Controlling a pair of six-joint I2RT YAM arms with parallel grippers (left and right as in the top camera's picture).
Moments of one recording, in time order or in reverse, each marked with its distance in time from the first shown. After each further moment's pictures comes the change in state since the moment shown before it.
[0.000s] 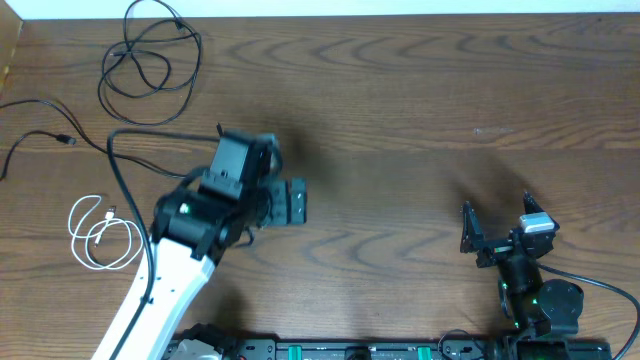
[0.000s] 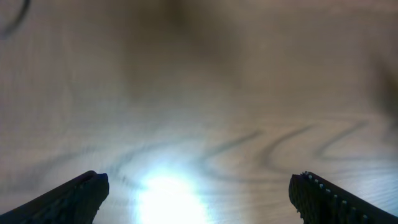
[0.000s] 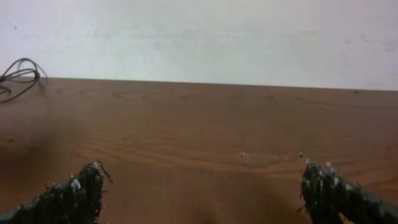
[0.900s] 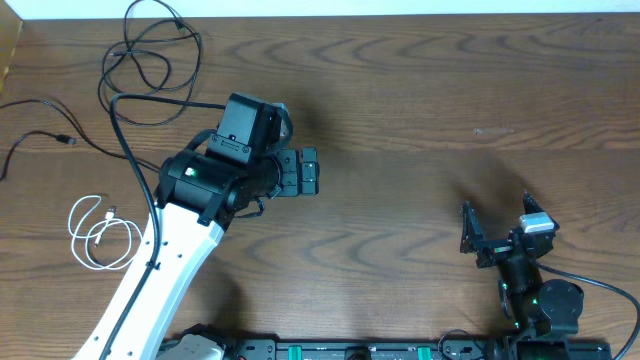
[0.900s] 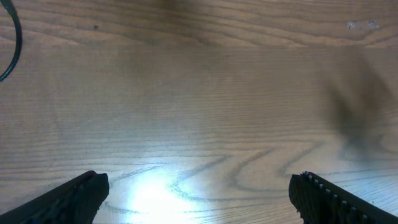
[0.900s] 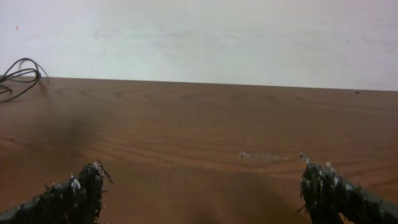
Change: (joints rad) left arm -0.015 0.169 0.270 -0.057 0.026 -0.015; right arm 0.000 0.000 0.000 0.000 -0.001 0.000
